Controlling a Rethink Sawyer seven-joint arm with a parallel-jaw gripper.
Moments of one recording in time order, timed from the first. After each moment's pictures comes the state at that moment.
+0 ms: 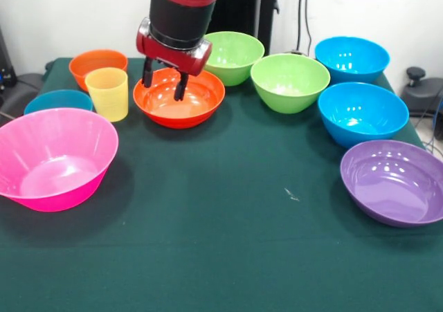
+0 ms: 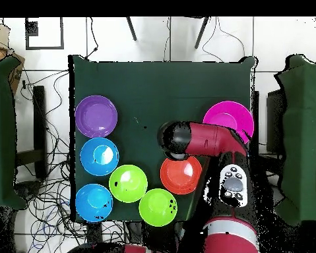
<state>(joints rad) -0.24 -0.57 -0.14 1.53 -0.23 0.71 1.93</state>
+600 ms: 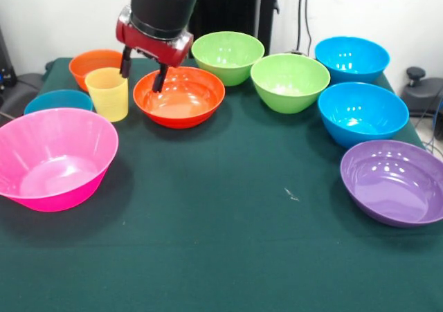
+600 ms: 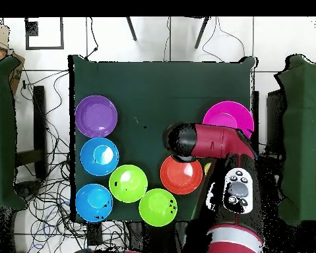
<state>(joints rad) -0.25 -0.59 -0.18 1.52 -0.28 0.71 1.93</state>
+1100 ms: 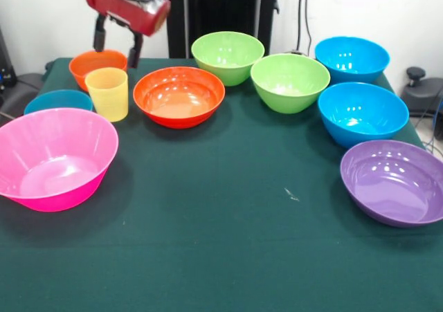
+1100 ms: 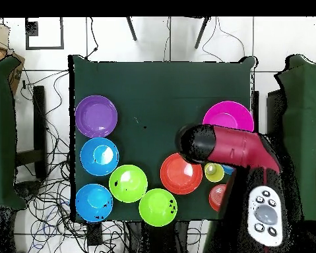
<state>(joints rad) -0.33 -0.72 -0.14 1.56 -0.28 0.71 1.93</state>
